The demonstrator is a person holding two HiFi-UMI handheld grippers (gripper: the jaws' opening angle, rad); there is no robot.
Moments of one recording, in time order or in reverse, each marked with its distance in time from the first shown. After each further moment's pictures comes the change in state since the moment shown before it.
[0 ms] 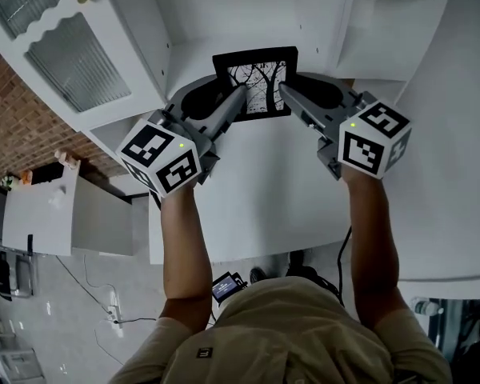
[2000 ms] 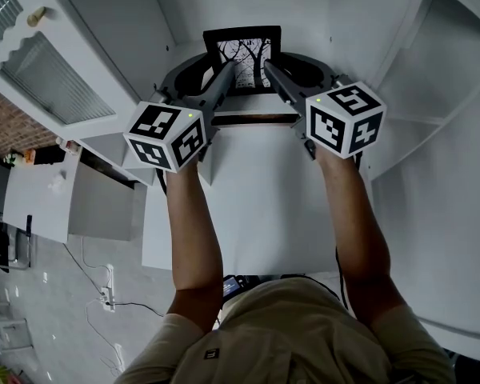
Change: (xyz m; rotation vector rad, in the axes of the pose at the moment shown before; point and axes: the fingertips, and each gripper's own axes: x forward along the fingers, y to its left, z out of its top) left arm 0.072 0.159 -0.050 0.058 0.095 0.347; right arm 0.132 -0.127 -0.030 0.030 0.001 -0.016
